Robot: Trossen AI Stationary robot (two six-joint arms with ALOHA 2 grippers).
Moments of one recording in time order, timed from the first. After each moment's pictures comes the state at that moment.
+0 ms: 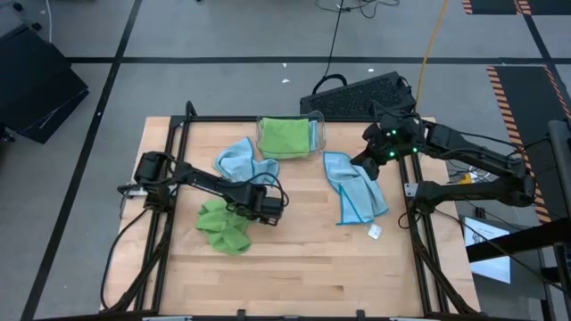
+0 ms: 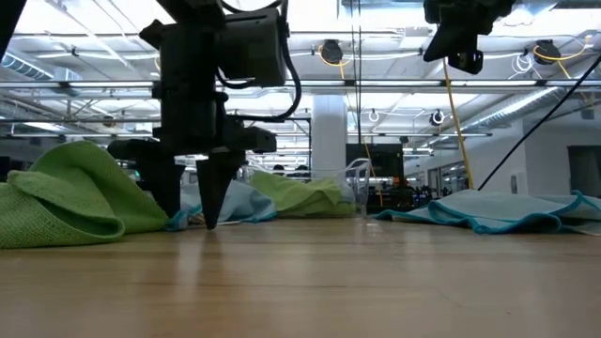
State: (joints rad) left arm -0.13 1.89 1.19 -0.79 -0.05 -1.37; right arm -0.42 0.96 1.01 -0.82 -0.32 0.35
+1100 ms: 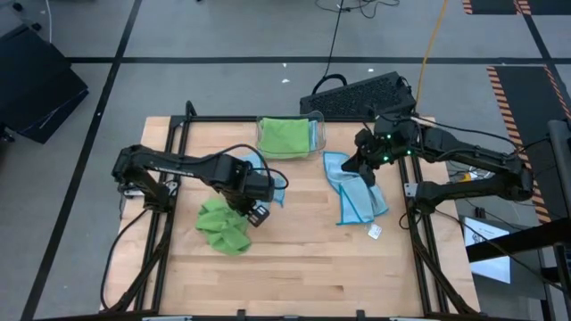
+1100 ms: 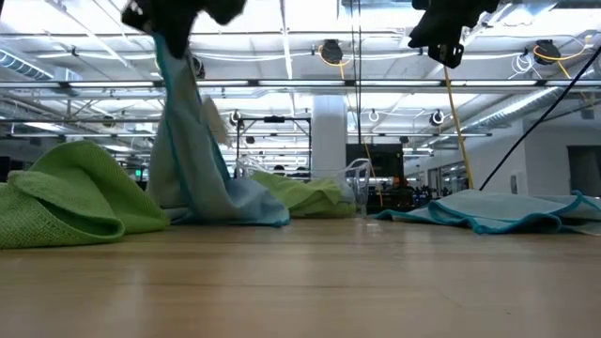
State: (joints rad) left arm -0.14 1.70 1.65 -1.40 0.11 -0.99; right arm -0.33 1.00 1.02 -0.69 -0.37 0.30
